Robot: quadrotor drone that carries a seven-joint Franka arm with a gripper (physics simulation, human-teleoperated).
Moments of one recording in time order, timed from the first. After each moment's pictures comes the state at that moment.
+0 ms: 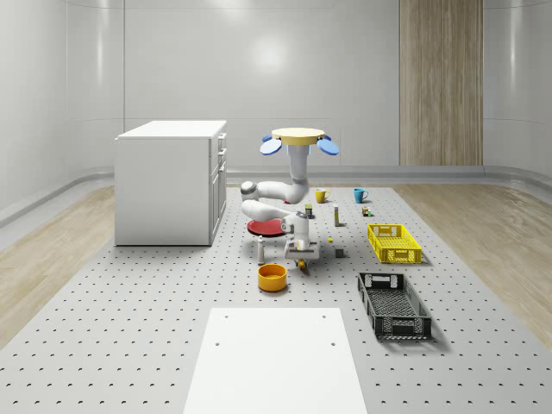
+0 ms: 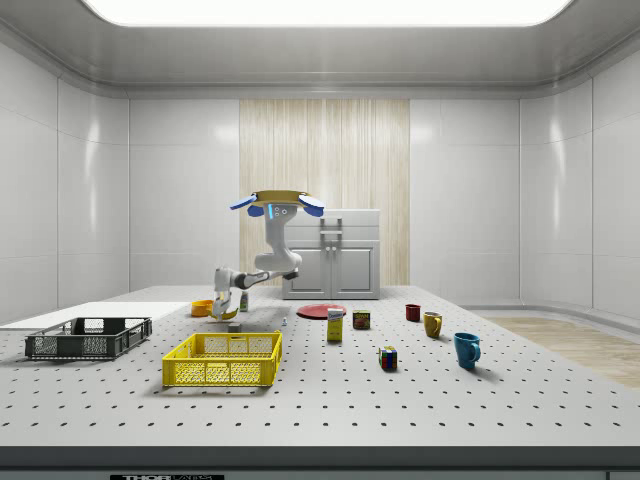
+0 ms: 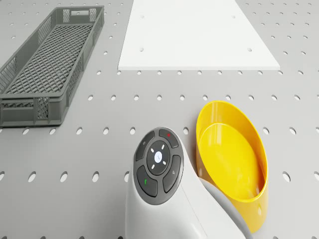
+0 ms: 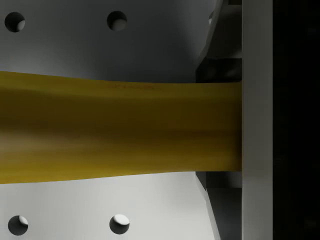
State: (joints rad) arm -1.20 -1.52 1.17 -2.82 -1.97 1.64 1.70
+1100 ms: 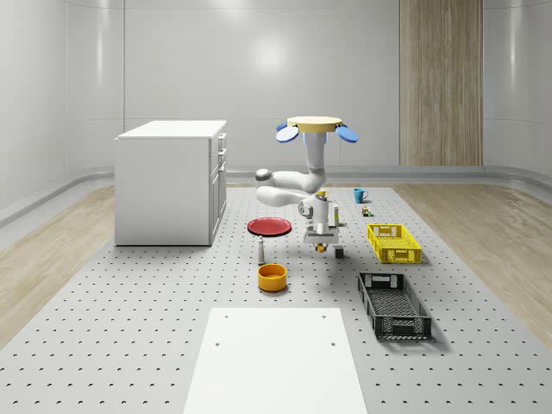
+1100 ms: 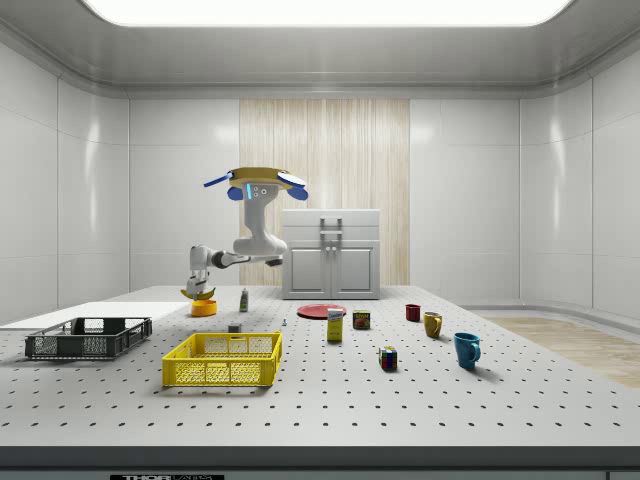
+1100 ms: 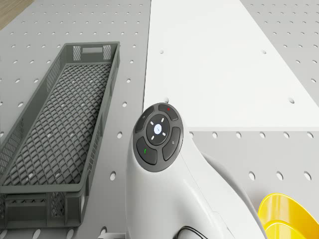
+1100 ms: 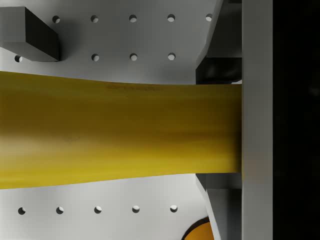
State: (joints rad) arm -1.18 -1.52 1.29 -2.86 -1.86 1.60 1.70
